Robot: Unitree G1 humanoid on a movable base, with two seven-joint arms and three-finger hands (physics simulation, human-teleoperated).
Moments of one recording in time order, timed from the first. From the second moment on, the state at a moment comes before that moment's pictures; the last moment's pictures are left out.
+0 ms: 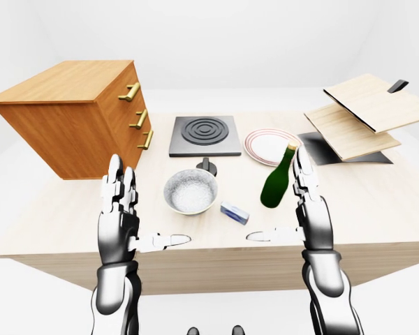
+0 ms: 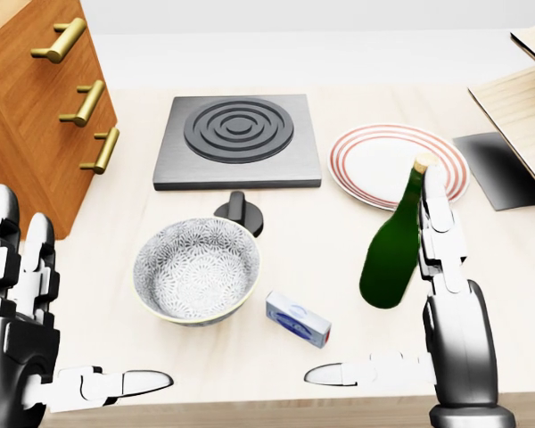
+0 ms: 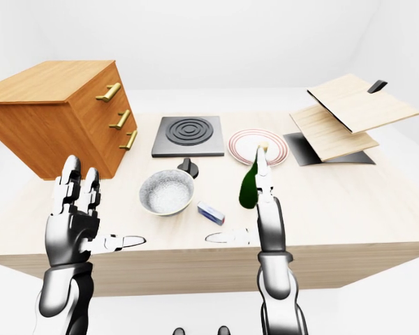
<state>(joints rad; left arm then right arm) 0.22 -0.02 0.04 -0.52 -0.03 -0.09 -0.02 0.18 -0.01 0.04 -0.48 -0.30 -0.09 -0.01</state>
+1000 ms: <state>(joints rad) 0.23 -0.01 0.03 -0.50 -0.03 -0.09 -0.03 0.19 -0.01 0.04 -0.47 -0.31 -0.09 -0.01</state>
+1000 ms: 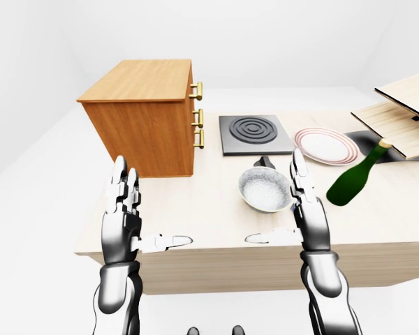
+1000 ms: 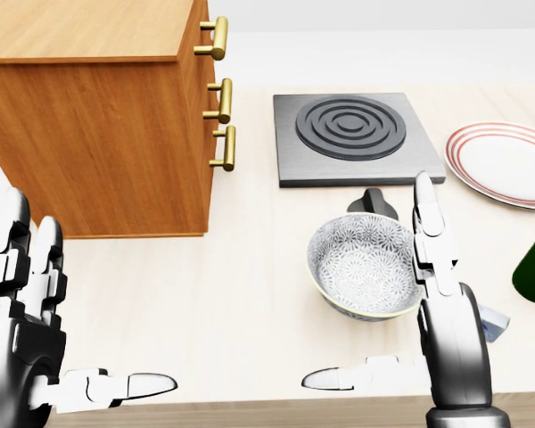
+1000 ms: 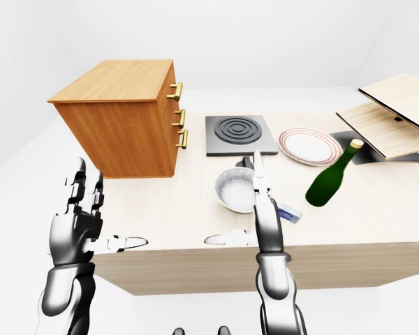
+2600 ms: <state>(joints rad) 0.22 -0.01 0.02 -0.48 -0.02 -0.09 -0.03 0.18 -0.01 0.04 -0.45 -0.29 -0.09 0.00</state>
